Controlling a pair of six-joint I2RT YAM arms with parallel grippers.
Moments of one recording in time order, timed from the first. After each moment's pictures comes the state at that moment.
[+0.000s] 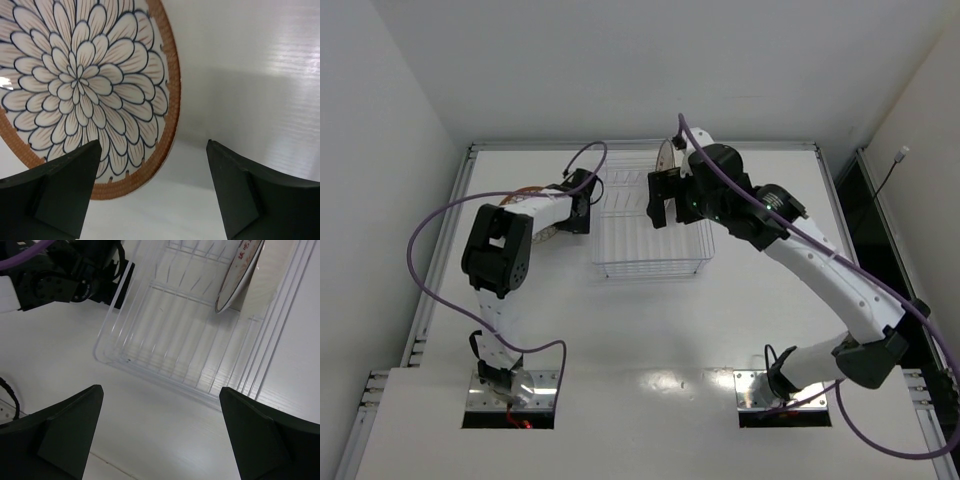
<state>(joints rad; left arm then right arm) -0.31 2.02 1.39 -0.50 -0.55 -0.23 0.74 1.42 1.57 -0.74 0.20 0.31</state>
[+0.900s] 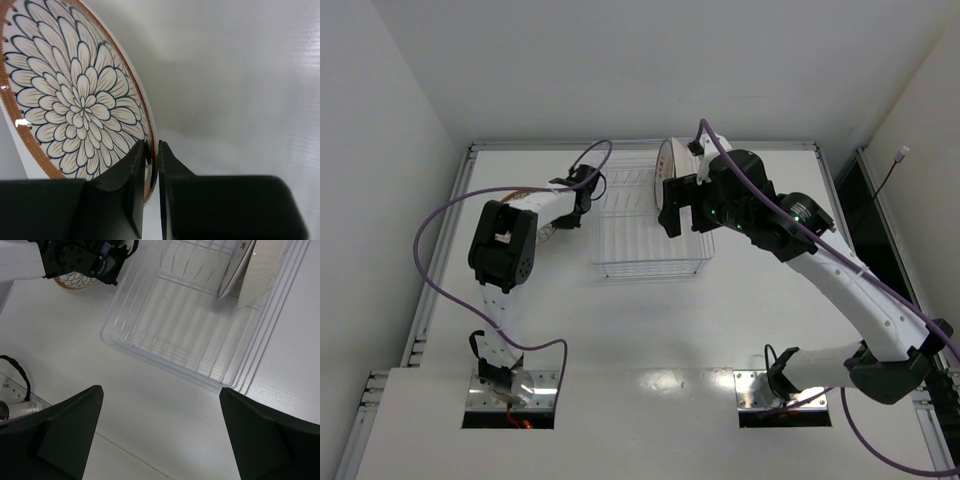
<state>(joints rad) -0.31 2.10 1.51 -0.58 -0.57 -0.11 0.74 1.30 1.55 -0.81 0.15 0.31</state>
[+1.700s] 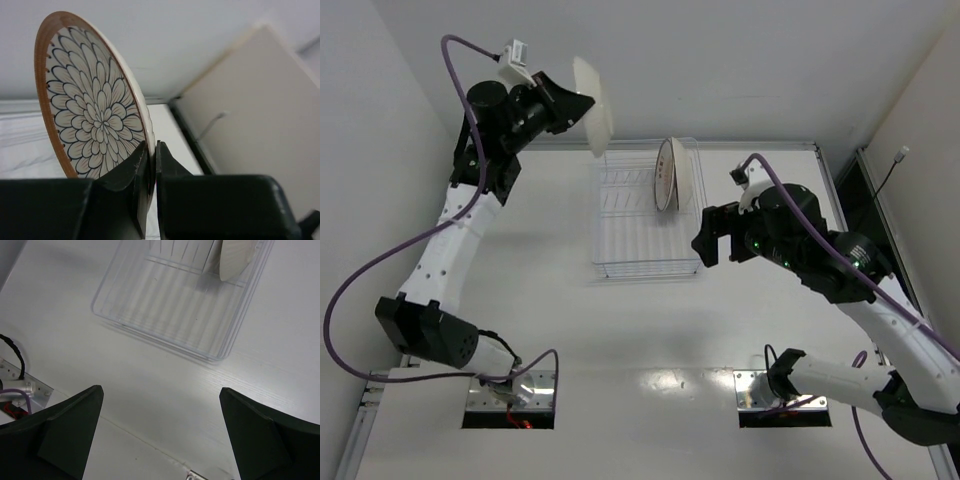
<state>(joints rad) -0.21 1.45 1.68 -0.21 0.31 -0.63 0.74 1.03 1.40 -0.92 0.17 0.31</state>
